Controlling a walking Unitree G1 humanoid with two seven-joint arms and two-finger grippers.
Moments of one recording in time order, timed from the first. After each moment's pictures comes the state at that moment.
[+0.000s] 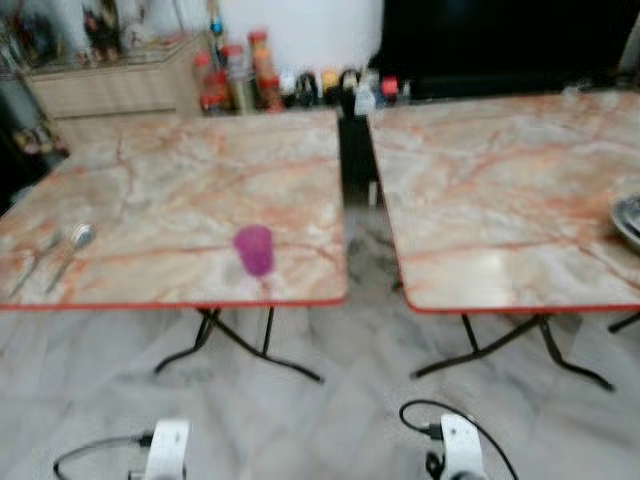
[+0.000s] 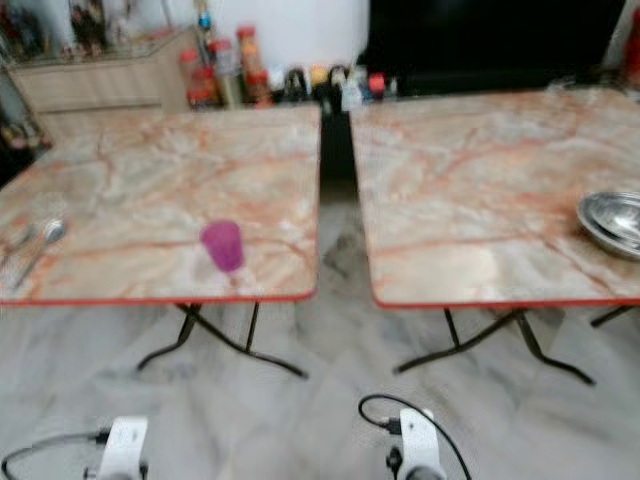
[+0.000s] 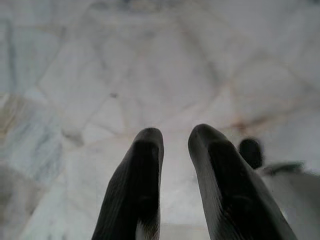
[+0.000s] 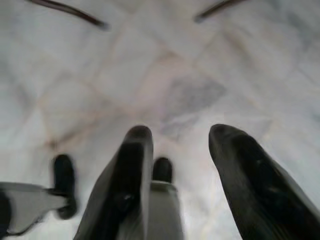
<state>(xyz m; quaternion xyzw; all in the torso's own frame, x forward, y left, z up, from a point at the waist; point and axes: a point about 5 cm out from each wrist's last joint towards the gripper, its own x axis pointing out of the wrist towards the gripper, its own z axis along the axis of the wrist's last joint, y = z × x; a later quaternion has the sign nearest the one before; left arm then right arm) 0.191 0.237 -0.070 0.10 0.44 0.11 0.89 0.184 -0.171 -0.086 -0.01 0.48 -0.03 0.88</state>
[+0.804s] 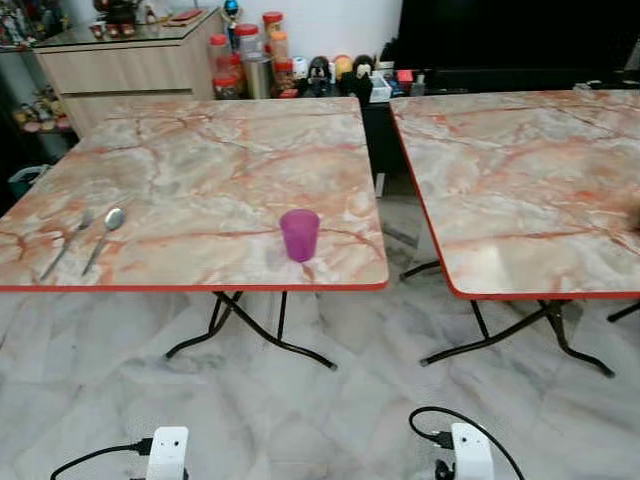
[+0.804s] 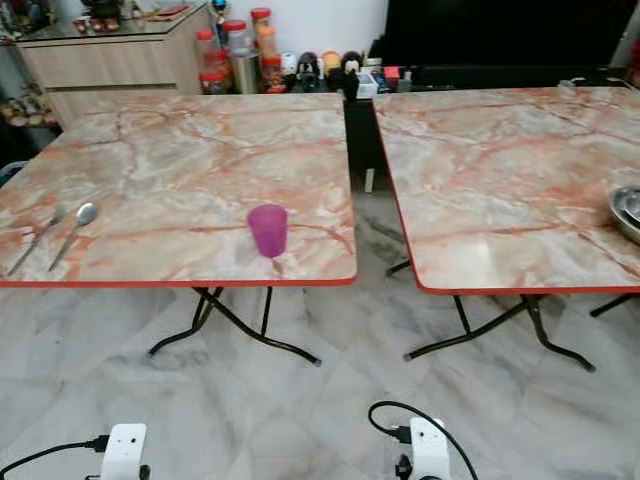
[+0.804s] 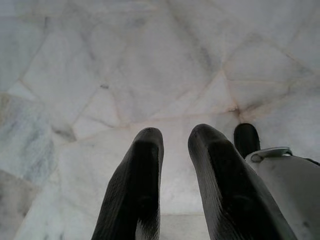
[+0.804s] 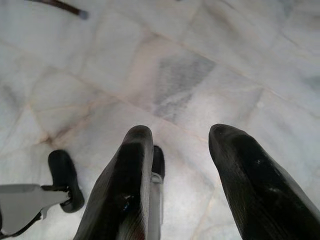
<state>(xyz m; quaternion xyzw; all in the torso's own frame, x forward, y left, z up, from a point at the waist) 0.177 0.217 -0.081 0.07 0.45 0.10 0.89 0.170 -0.207 -0.088 -0.01 0.48 -0.08 0.87</state>
